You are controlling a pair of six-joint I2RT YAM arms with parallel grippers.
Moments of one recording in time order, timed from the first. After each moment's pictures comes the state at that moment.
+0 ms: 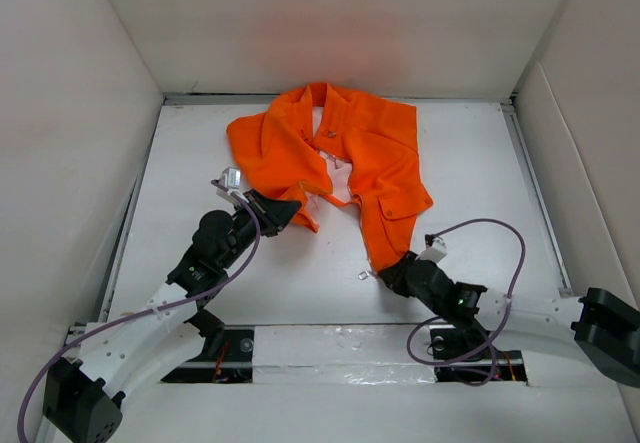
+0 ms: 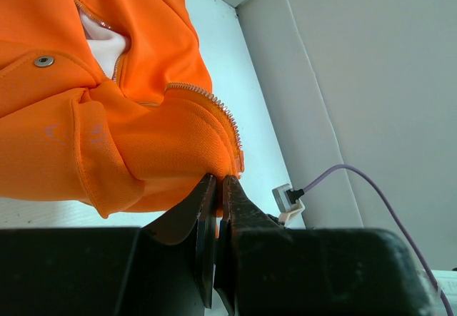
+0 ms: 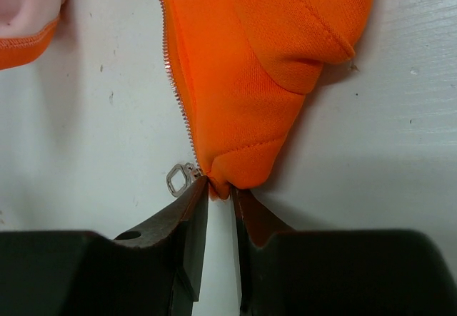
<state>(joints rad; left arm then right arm) -0.59 0.70 0.44 0.18 0.04 -0.93 1.01 0.94 0.10 0.20 0.44 1.20</state>
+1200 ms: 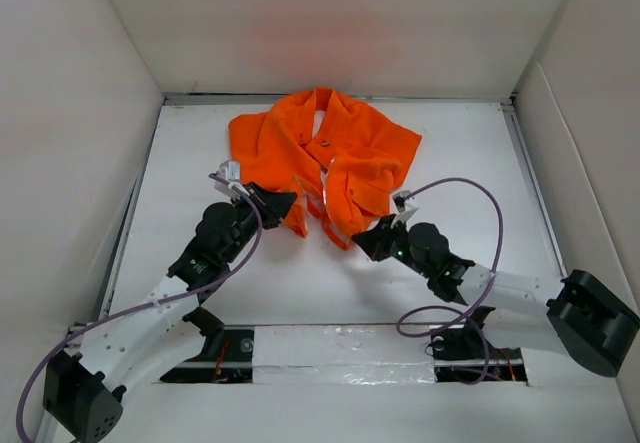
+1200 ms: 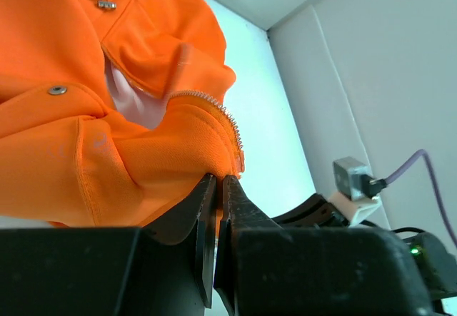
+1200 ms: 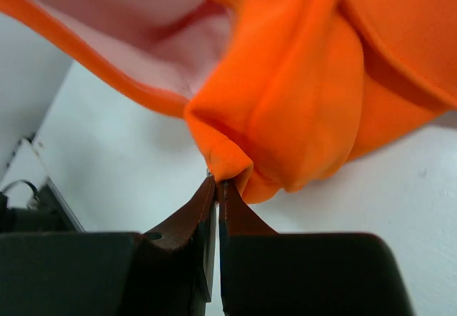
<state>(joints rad) -0.60 0.74 0.51 0.13 -0.08 -0.86 0.82 1.13 0.32 0.60 0.07 0.63</state>
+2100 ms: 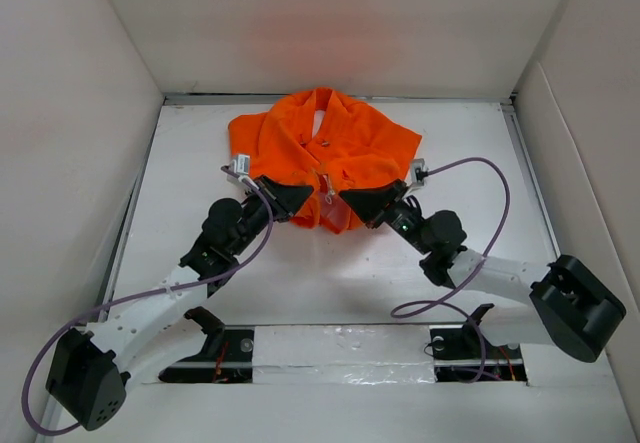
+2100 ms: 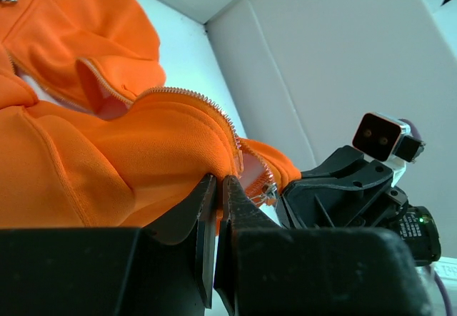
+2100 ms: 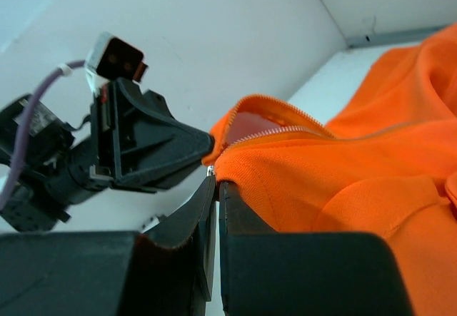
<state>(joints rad) -0.63 0.86 0.51 0.34 0.03 -0.94 0.75 1.25 0.42 1.17 -0.13 0.72</state>
